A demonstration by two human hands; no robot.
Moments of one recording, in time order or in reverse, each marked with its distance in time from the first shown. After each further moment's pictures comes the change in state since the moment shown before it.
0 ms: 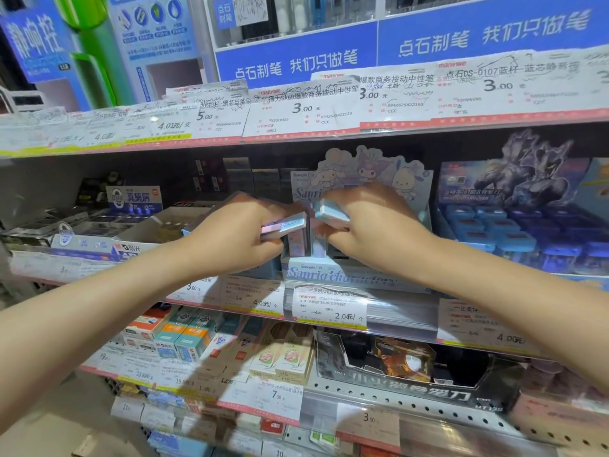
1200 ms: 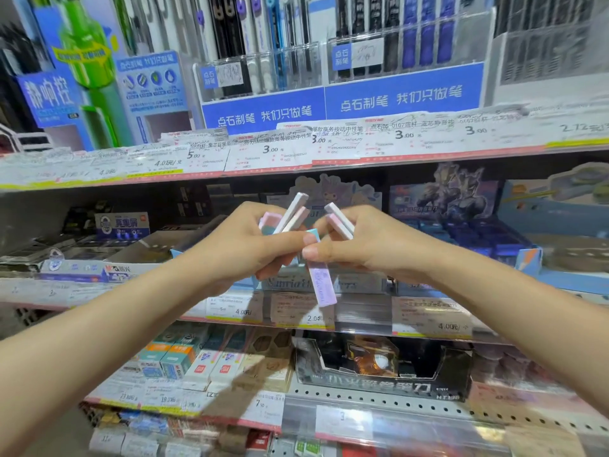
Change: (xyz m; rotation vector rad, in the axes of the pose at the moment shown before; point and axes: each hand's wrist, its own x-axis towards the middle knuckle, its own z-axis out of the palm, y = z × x) left_hand -0.009 0.081 -0.026 -0.924 0.028 -0.162; right_hand -0.035 -0.012 -0.053 0.854 -0.306 0.307
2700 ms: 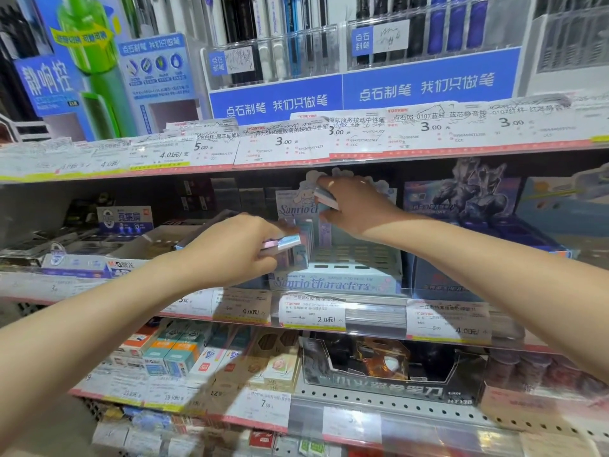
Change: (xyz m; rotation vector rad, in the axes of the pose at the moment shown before) left_hand 0.020 -0.049 -0.038 1.013 -0.110 0.134; right_hand 0.072 0.020 -0.011 -0.822 0.285 -0.073
